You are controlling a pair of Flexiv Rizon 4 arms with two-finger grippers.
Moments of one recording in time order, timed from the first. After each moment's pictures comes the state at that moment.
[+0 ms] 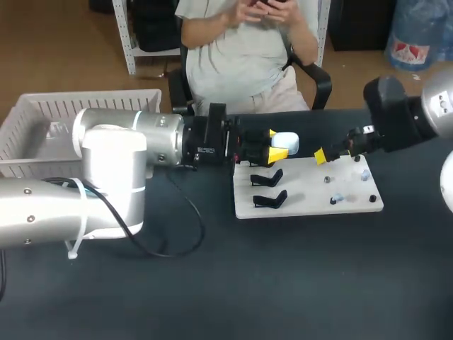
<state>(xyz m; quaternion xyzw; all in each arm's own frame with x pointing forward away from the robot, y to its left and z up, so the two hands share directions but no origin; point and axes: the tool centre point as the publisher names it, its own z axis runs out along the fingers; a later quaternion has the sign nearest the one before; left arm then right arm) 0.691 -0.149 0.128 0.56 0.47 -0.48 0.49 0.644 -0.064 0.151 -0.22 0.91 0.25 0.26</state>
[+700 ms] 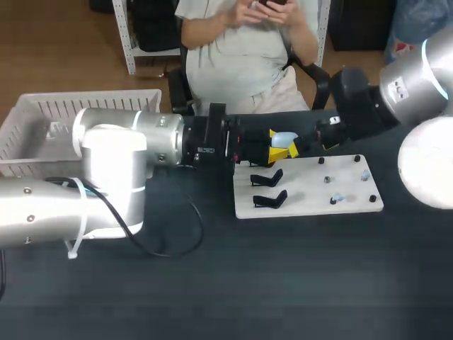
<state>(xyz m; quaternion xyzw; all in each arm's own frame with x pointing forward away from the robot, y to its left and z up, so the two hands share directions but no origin) 0.691 -0.150 0.128 0.56 0.47 -0.48 0.49 0.671 -0.026 0.144 -0.23 0.91 0.24 0.24</state>
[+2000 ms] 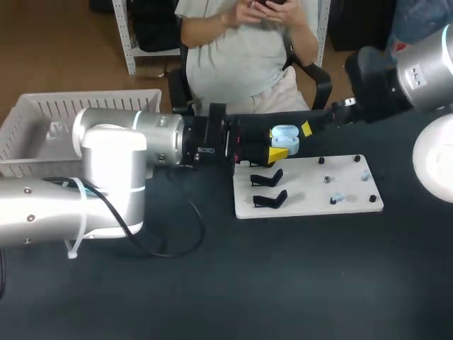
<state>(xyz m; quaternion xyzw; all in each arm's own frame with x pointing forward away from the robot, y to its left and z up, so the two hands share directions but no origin) 0.691 -0.149 0.128 0.56 0.47 -0.48 0.49 0.701 -0.056 0.169 -0.24 0.90 0.21 0.30</state>
